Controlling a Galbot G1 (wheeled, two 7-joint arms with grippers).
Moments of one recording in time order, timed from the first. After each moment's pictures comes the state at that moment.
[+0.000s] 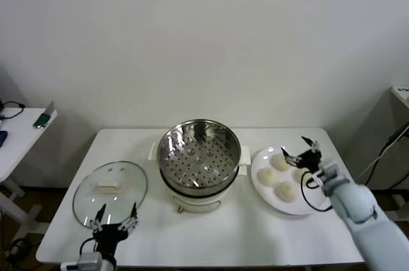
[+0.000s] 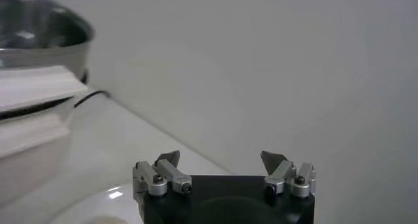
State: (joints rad) left arm 1.73 -1.52 -0.63 -2.09 -0.04 0.18 -0.05; right arm -0.72 0.71 0.09 1.55 0.10 -0.26 -0.48
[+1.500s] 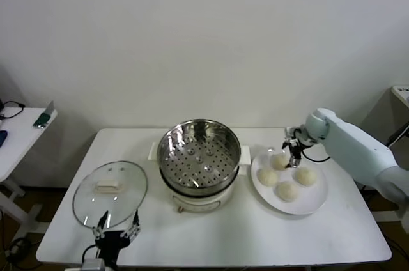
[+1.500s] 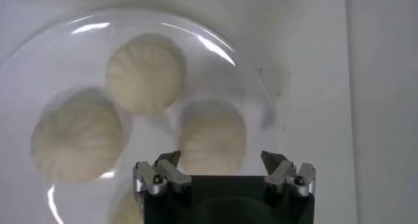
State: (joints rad) left arm 1.76 -1.52 -0.62 -2.06 -0.03 0.15 -0.05; right arm 0.03 0.97 -0.76 0.76 -0.13 -0.13 -1.06
